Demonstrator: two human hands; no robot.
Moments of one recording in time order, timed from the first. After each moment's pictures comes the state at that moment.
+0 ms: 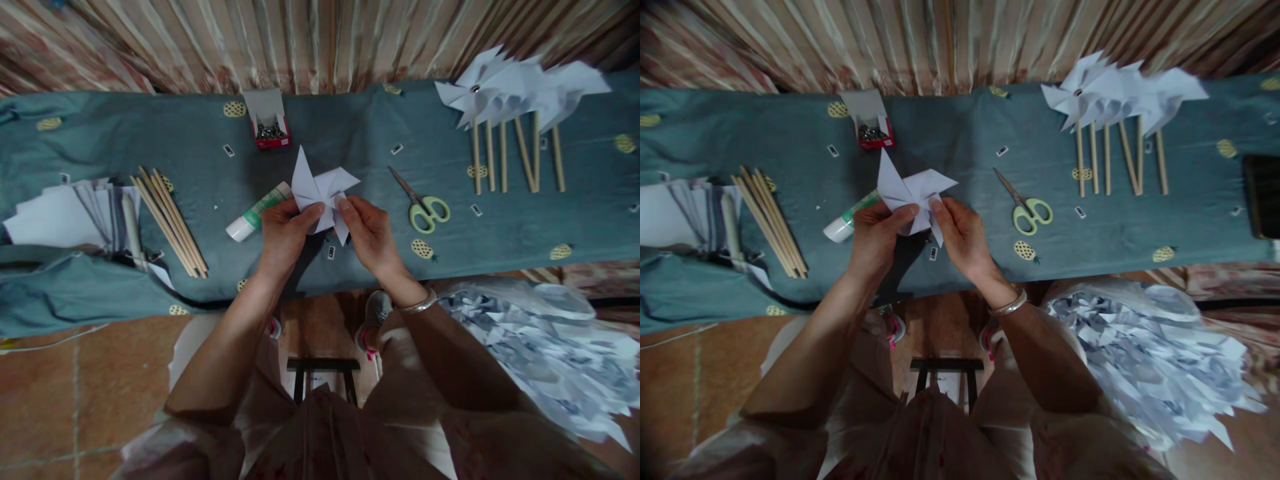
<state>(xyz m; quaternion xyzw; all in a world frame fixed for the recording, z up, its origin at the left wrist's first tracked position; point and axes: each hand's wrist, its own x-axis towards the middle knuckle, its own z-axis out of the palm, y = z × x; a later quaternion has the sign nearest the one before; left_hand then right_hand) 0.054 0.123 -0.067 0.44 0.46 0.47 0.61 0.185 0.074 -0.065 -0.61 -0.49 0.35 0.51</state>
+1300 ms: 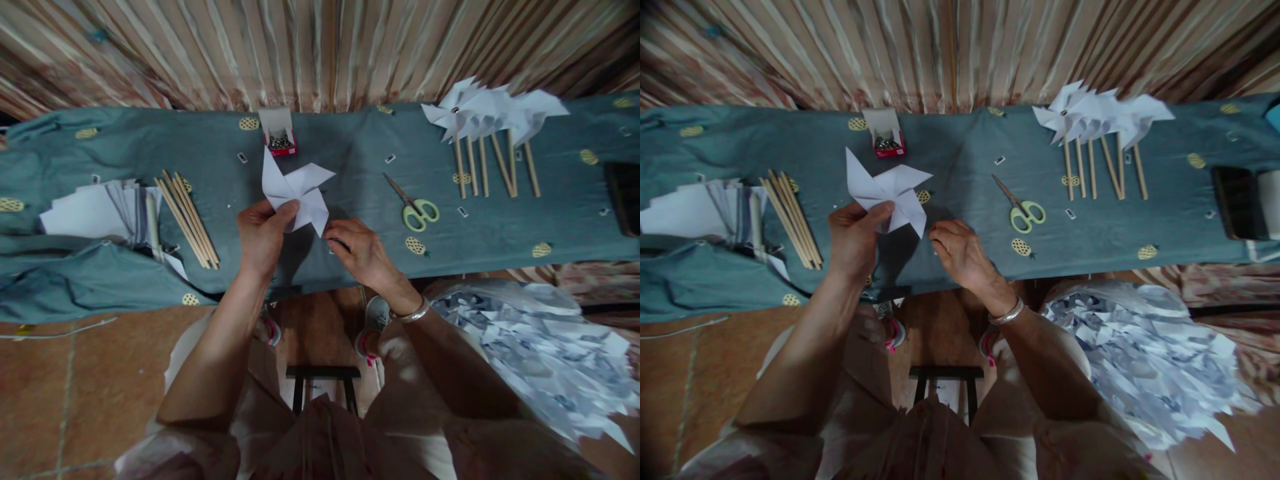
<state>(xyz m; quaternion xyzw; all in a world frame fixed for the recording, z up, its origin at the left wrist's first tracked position) 0.022 0.120 -0.053 0.45 0.50 0.52 0.53 0.190 0.045 -0.083 -0.56 -0.73 0.19 0.35</state>
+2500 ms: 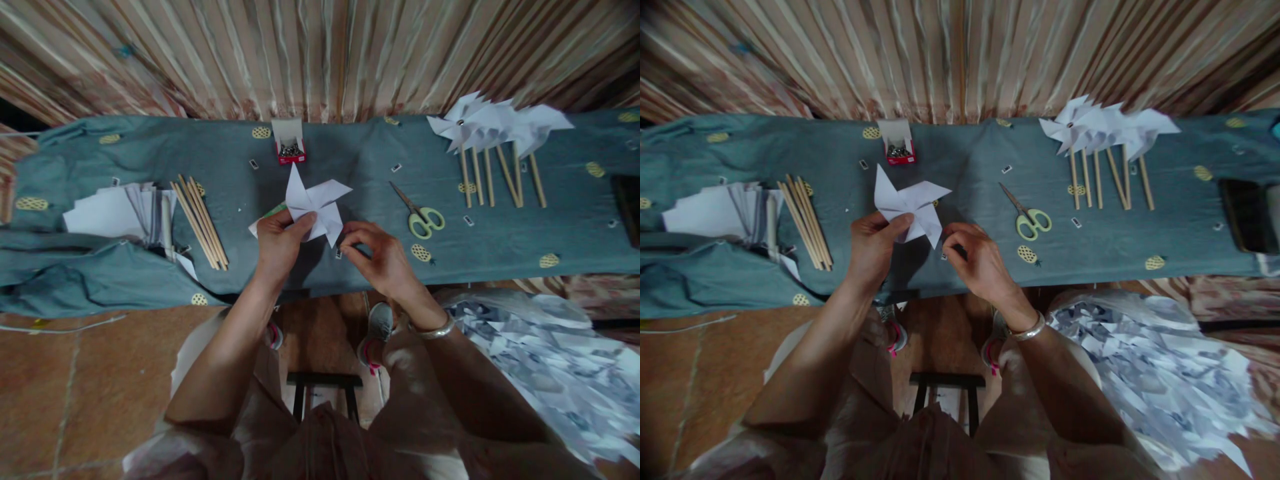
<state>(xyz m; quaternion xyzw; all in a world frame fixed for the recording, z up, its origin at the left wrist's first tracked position) 0.025 0.109 -0.048 0.46 0.48 0.49 0.56 0.196 0.036 -0.058 -0.58 -0.67 0.24 0.39</state>
